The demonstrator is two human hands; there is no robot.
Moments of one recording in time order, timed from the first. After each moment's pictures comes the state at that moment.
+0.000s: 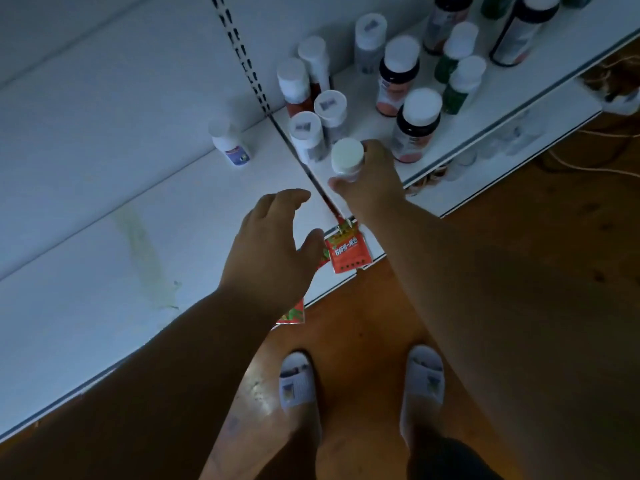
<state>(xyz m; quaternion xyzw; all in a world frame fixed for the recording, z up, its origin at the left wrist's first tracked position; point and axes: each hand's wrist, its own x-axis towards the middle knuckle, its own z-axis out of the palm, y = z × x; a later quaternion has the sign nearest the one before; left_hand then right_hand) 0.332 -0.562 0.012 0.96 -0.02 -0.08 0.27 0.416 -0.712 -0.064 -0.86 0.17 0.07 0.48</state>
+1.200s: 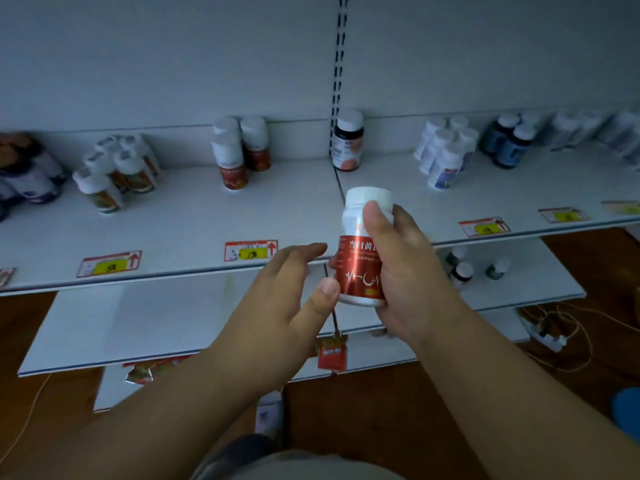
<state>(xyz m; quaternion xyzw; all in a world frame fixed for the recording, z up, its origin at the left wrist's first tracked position) 0.209 -0.579 0.402 0.91 0.02 0.02 0.40 0.289 -0.721 0.425 -0.61 -0.02 0.18 0.77</state>
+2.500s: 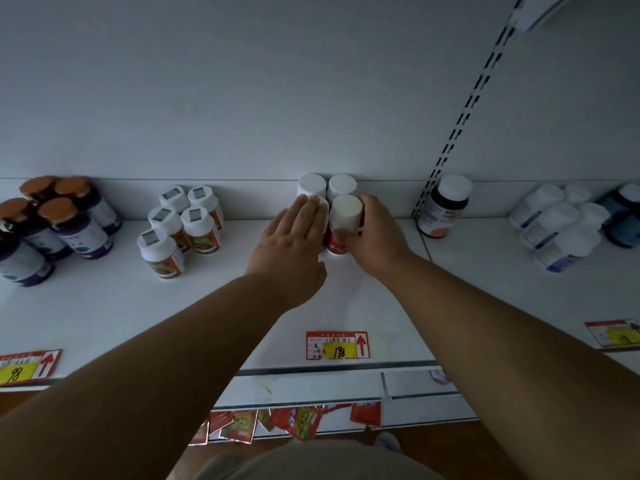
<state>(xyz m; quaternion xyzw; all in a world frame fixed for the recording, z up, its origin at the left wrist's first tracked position) 0.406 -0.375 0.351 1.00 0.00 0.08 0.04 0.503 -0.514 0.350 -0.90 -0.18 0.03 0.39</state>
